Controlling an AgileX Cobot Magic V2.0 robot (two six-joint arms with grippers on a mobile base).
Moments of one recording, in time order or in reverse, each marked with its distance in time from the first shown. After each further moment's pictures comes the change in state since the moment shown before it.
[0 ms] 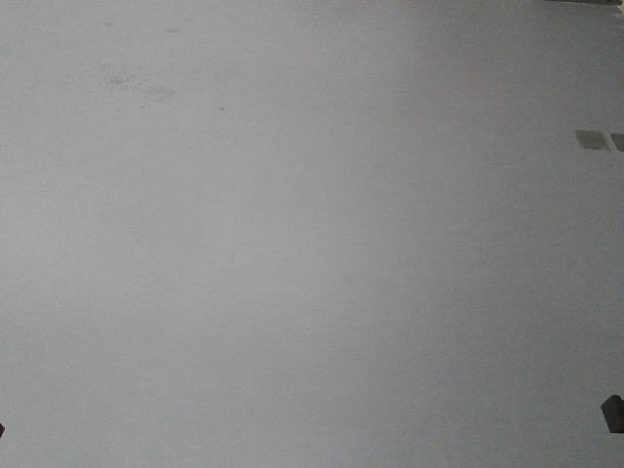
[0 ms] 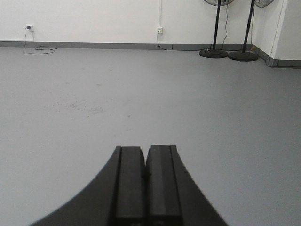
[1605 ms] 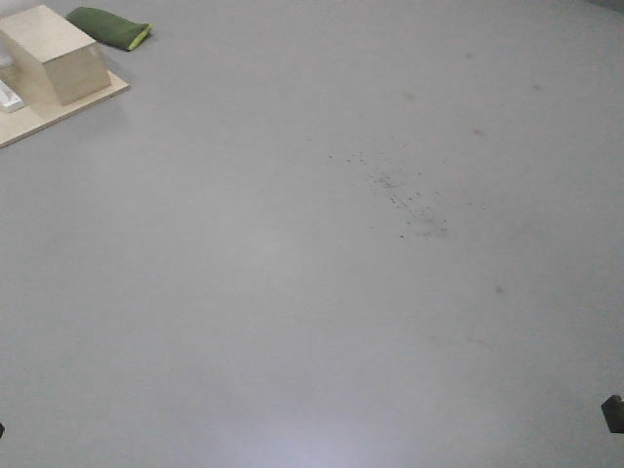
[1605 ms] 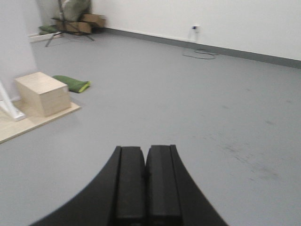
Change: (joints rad) left arm 0.000 0.000 0.000 0.000 0.000 0.000; right arm 0.000 0.000 0.000 0.000 0.000 0.000
